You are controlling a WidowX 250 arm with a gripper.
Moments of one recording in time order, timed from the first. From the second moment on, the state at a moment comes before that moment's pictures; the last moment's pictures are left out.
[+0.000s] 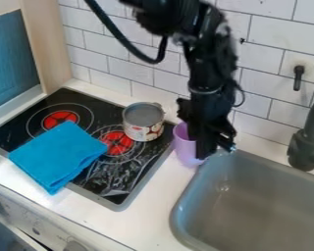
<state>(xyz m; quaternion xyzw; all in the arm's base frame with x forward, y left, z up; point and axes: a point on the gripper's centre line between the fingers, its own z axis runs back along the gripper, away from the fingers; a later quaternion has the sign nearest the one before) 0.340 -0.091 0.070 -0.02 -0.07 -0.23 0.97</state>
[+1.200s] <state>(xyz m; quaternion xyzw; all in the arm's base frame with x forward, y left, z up) 0.223 -0.074 0.057 -0.01 0.01 -0.23 0.97</state>
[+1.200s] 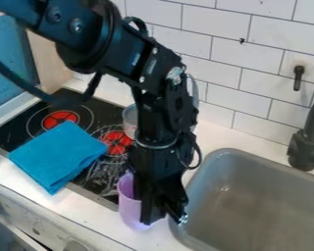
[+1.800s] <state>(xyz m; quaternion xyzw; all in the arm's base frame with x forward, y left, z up) 0.213 -0.074 0.049 -0.02 0.00 -0.23 0.97</state>
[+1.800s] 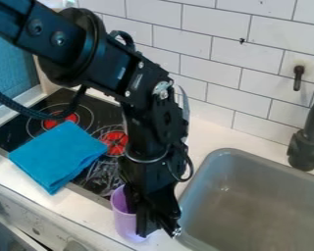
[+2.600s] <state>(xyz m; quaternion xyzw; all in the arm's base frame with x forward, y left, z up) 0.228 -0.061 0.097 0.00 -0.07 -0.22 0.97</state>
